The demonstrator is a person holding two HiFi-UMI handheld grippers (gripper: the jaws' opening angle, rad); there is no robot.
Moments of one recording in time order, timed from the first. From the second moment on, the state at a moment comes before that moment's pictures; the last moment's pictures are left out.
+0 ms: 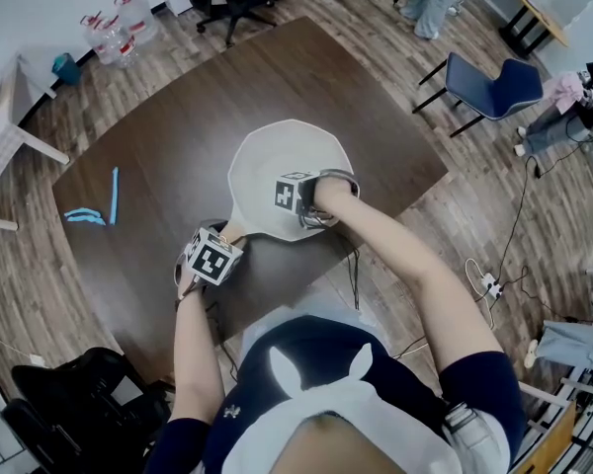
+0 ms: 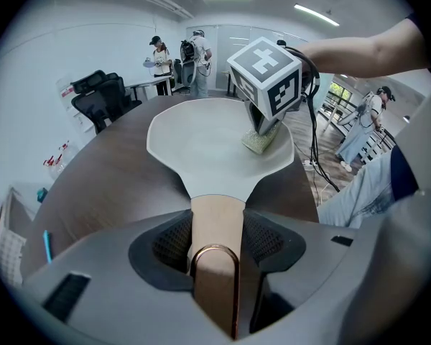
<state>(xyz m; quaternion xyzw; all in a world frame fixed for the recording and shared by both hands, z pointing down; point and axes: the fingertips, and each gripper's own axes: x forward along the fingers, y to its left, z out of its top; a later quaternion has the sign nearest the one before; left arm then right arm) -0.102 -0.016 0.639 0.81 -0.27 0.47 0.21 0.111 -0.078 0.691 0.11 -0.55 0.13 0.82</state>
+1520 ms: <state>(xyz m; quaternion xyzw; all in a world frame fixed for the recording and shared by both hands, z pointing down) -0.123 -0.038 0.636 0.81 -0.26 0.50 0.19 0.025 -0.026 0.679 0.14 -0.66 0.41 0.61</state>
